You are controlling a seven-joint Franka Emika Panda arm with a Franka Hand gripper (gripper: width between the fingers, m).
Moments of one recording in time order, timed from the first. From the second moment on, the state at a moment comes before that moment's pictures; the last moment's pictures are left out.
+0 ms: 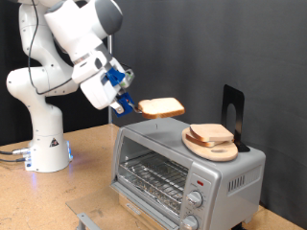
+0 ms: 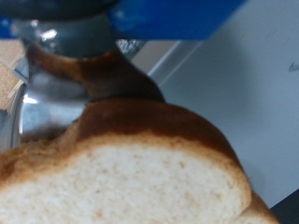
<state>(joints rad) -0.09 -0.47 0.01 -2.56 0.71 2.27 -0.46</state>
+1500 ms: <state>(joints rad) -0.18 -0.34 -0.10 -2.73 0.68 2.51 -0.61</state>
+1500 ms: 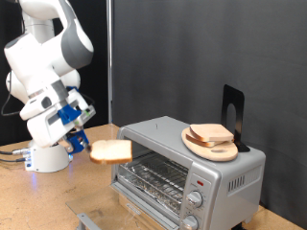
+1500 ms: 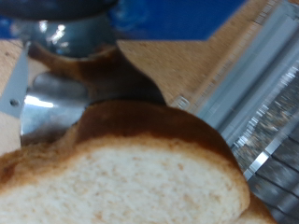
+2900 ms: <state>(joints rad) -0.17 -0.18 0.03 -2.63 0.50 2.52 -0.55</state>
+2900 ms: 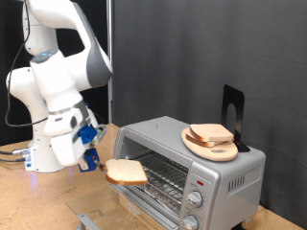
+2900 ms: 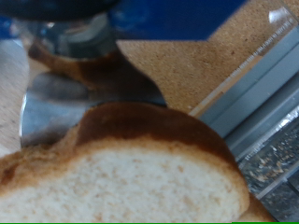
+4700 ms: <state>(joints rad) -0.16 -0.22 0.13 -2.62 0.25 2.38 -0.43</state>
